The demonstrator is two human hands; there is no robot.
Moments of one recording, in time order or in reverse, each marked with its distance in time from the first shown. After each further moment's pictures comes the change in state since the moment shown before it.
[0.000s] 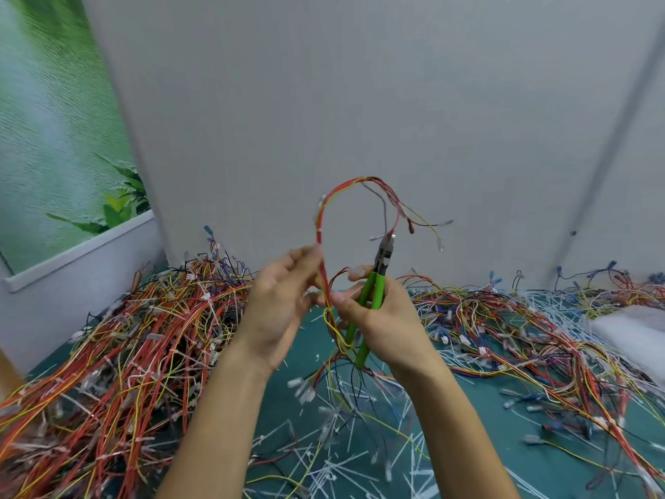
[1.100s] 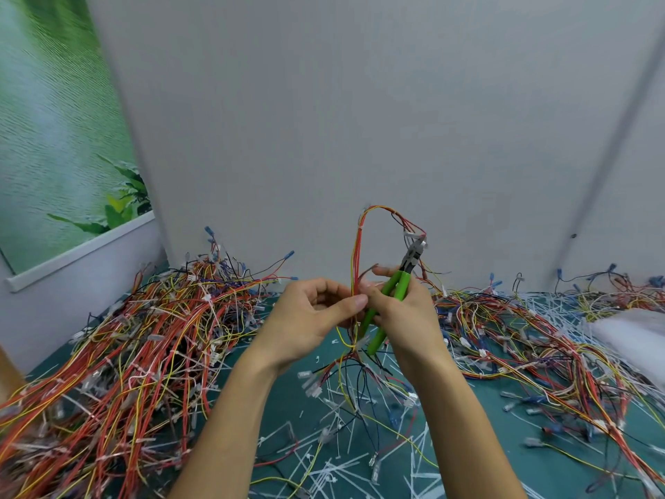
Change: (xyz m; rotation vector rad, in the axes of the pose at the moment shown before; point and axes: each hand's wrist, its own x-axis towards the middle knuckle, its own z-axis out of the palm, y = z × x) left_hand 0.000 -0.023 0.003 0.404 -0.091 -0.068; right_hand 0.008 0.004 -0.014 0.148 0.175 0.043
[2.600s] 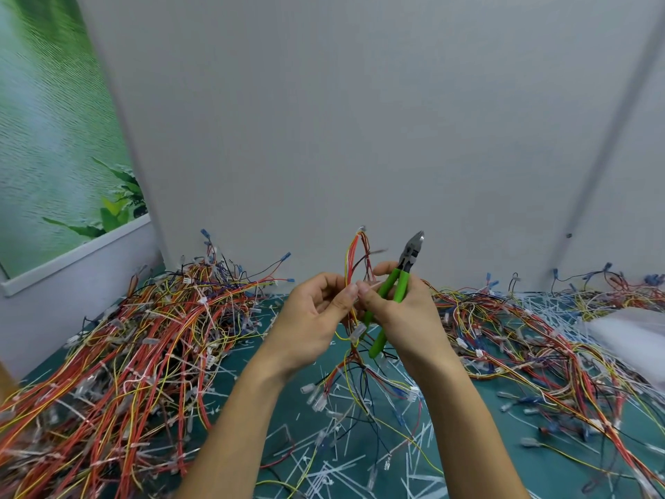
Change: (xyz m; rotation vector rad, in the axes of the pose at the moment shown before) left_hand 0.000 -0.003 0.014 -0.035 0.005 0.111; right_hand -0.003 -0.008 -0.007 -0.091 -0.047 -0.053
